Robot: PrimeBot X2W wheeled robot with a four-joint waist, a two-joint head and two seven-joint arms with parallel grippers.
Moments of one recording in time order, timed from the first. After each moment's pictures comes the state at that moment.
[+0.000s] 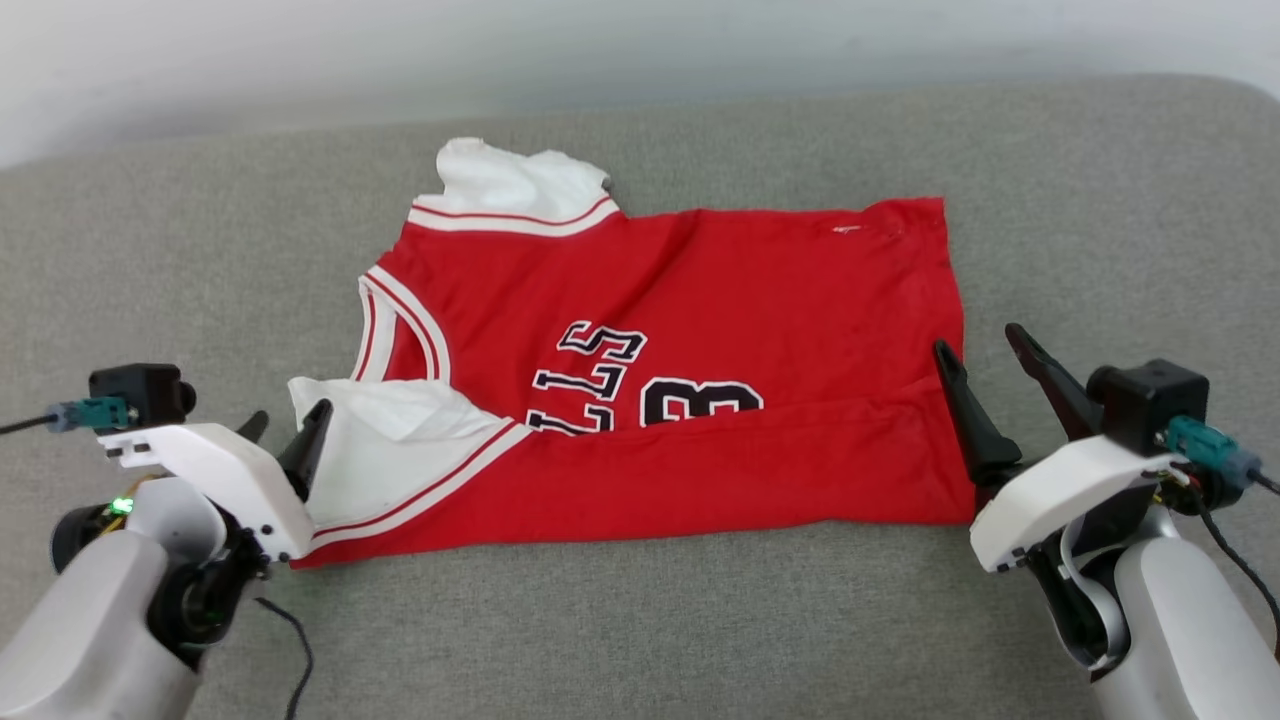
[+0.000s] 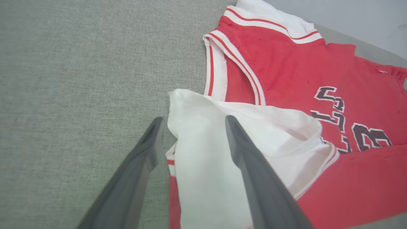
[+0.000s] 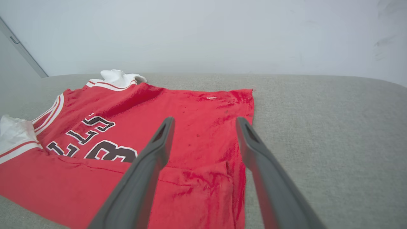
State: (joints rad) left arm -0.46 0.55 -0.44 0.49 -0.98 0.04 0.10; right arm -0.34 -0.19 0.16 0.29 0.30 0.13 -0.02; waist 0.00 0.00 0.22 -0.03
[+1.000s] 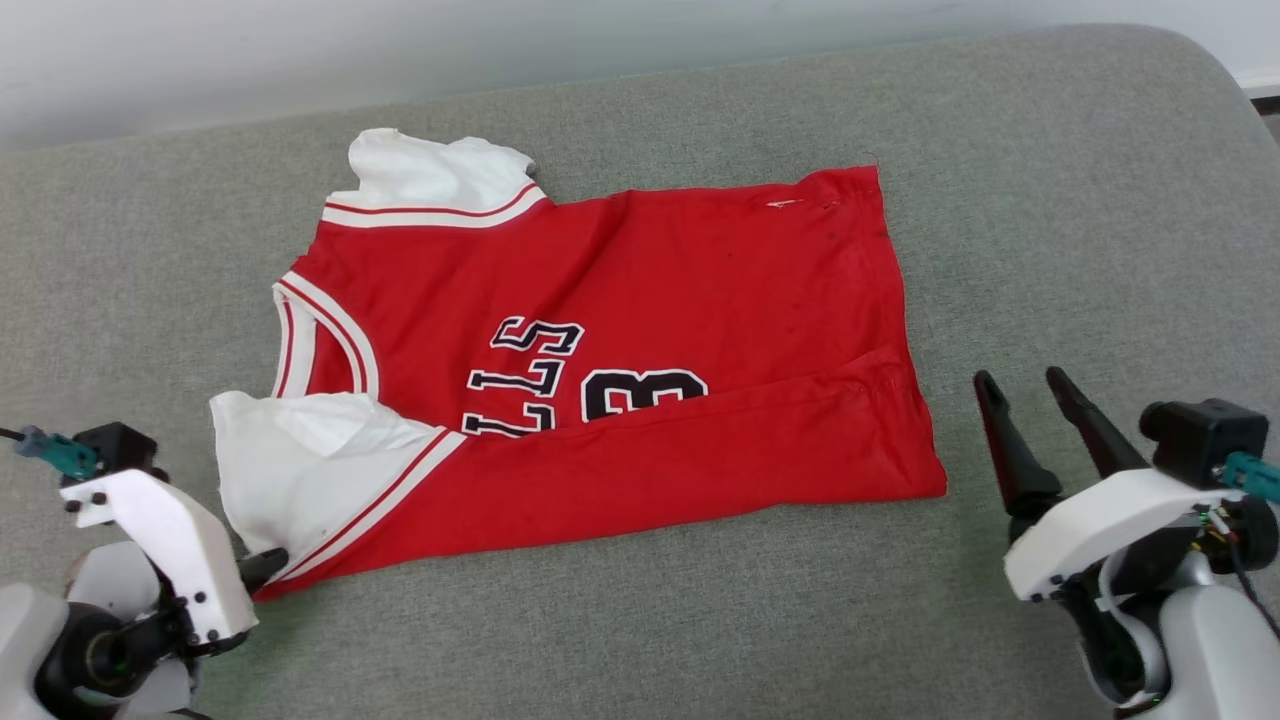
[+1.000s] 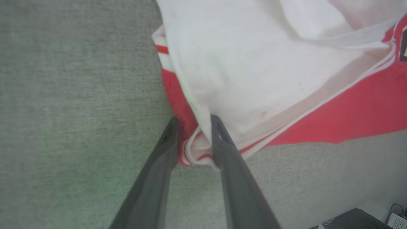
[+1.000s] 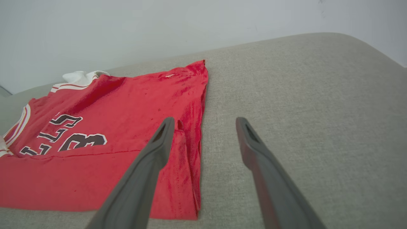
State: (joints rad) left arm -0.29 0.78 -0.45 0.20 -1.20 0.19 0.66; right arm -0.21 -0.11 0.03 0.16 0.30 0.13 0.05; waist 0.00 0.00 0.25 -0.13
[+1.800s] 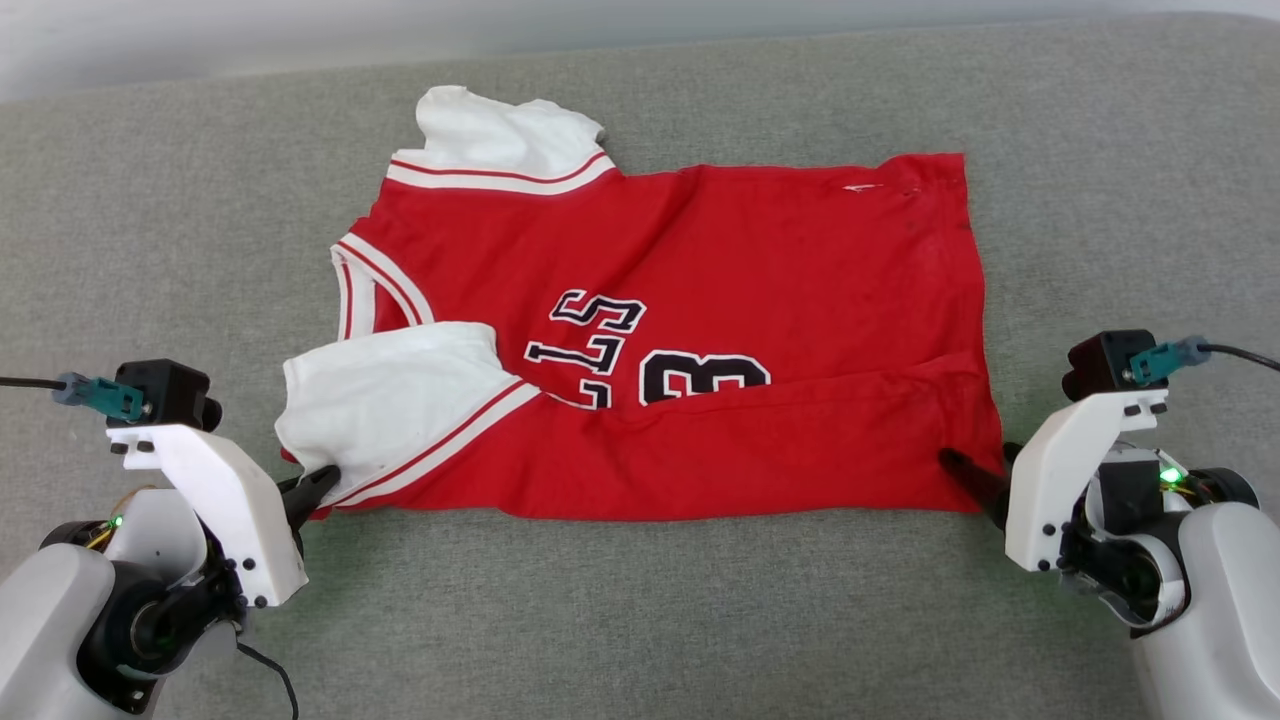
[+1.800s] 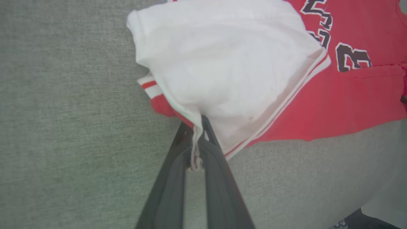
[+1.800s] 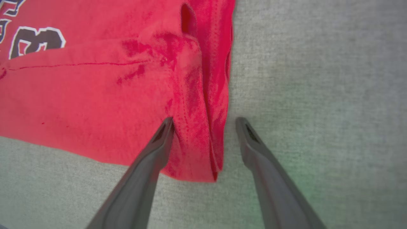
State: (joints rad) left arm -0.34 0.75 -0.45 0.07 -1.11 0.13 0.51; right arm -0.35 -0.18 0.06 0.27 0.40 0.13 0.73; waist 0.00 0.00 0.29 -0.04
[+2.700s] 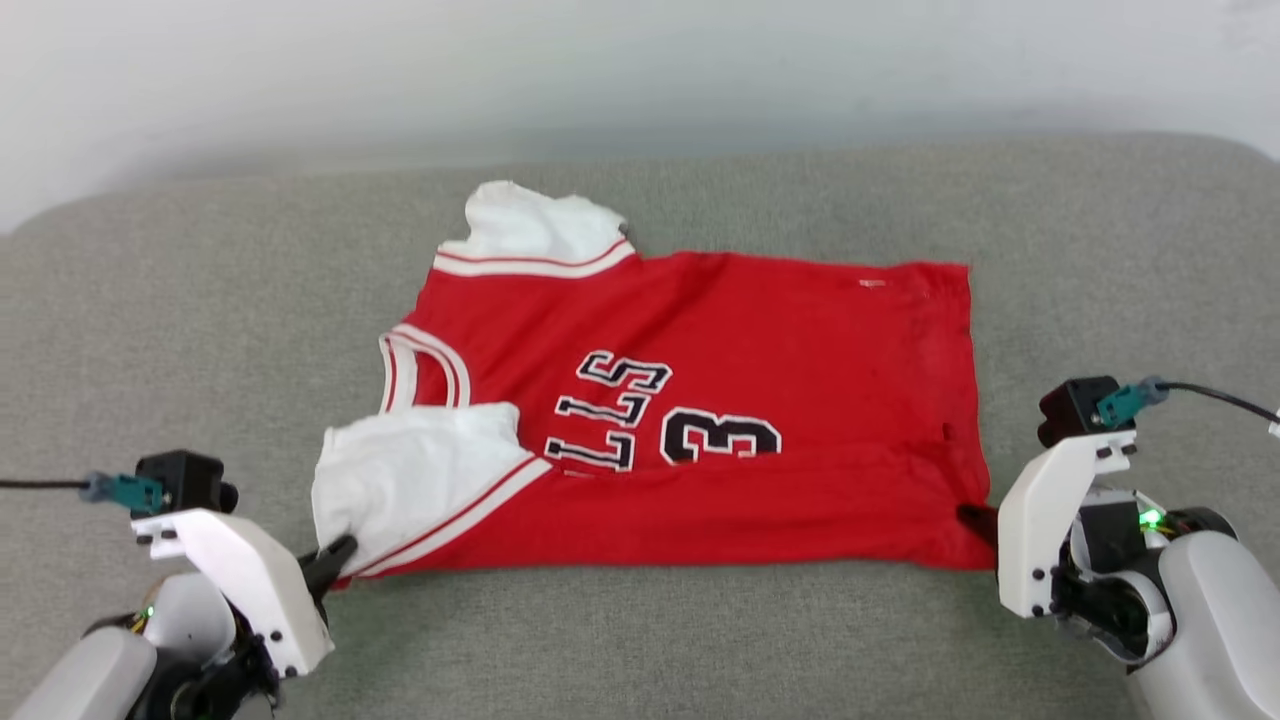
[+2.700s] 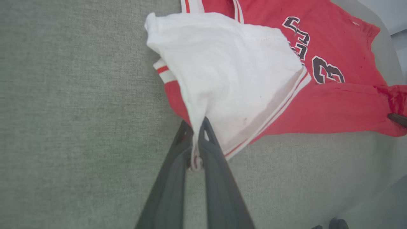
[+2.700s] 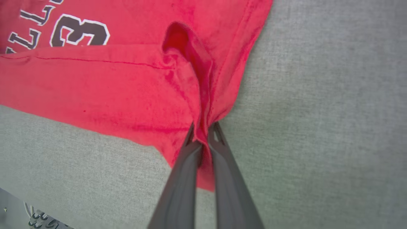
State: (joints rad) left arm -0.24 0.67 -0.44 0.12 -1.13 0.14 0.39; right arm -0.37 -0.24 0.15 0.38 0.47 0.13 0.72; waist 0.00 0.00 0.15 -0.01
